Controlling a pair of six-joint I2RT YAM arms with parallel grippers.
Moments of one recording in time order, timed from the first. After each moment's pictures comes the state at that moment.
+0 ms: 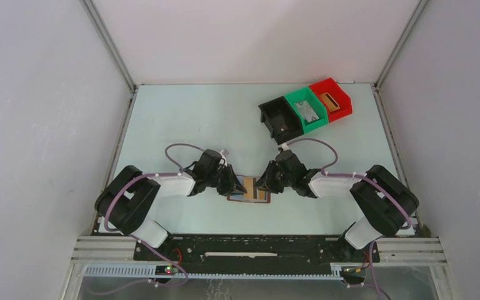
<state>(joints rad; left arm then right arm) -0.61 1.54 0.56 0.12 0.43 -0.95 0.73 1.56 0.62 0.17 -0.19 1.05</state>
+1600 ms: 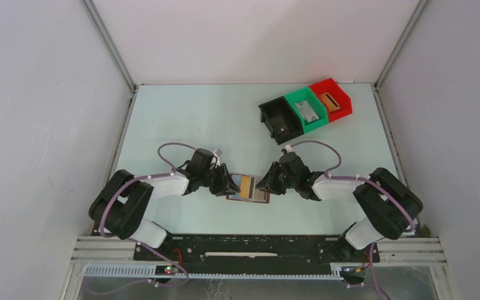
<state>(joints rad) -0.52 1.48 0.54 0.04 0.45 -0.85 0.71 1.54 0.57 0.23 -0.21 1.08</state>
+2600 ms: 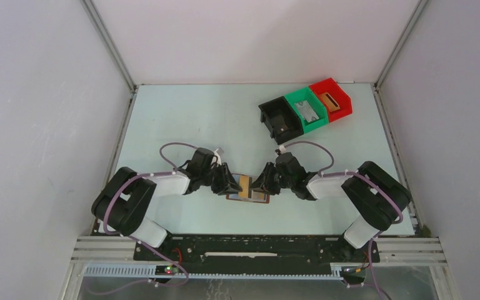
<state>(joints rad) -0.51 1.51 0.54 0.11 0.50 -0.86 0.73 1.62 0.58 0.35 -0.27 1.09</state>
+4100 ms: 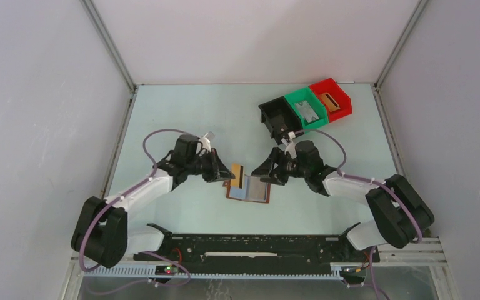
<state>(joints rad) -0.41 1.26 0.65 -0.16 0.58 -0.74 0.57 1.45 0.57 0.34 -0.52 1.01</state>
